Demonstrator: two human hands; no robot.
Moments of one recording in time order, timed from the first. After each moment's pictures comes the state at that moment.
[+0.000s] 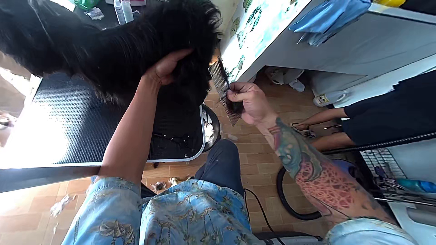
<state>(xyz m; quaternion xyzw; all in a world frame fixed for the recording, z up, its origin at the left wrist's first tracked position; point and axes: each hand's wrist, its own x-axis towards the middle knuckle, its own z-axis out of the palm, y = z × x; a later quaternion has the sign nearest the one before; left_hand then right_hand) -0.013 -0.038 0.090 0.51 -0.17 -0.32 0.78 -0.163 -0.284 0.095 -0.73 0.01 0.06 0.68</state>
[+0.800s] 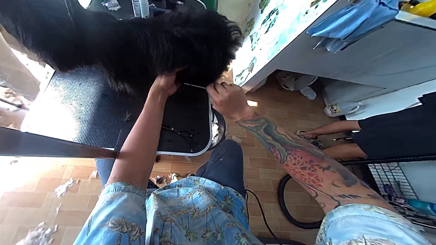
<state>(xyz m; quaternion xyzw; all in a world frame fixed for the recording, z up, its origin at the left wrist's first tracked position) -0.044 -0.015 0.026 0.41 -0.06 -0.13 0.90 -0.117 -0.239 0.037 -0.92 -0.32 -0.23 -0.04</state>
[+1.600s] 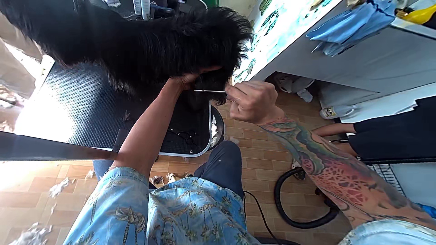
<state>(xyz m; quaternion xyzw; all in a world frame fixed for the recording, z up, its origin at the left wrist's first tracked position) -0.042 -0.057 0.059 0.52 -0.14 -0.24 0.81 -0.144 -0.263 0.095 -0.86 -0.41 -0.30 0.00</state>
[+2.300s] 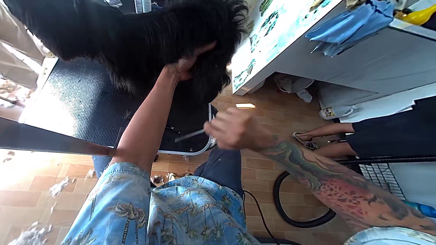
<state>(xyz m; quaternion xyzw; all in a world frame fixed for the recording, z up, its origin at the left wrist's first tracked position) -0.011 -0.047 0.070 0.47 -0.20 -0.29 0.81 -0.198 -0.231 0.089 -0.80 -0.54 -0.24 0.02</state>
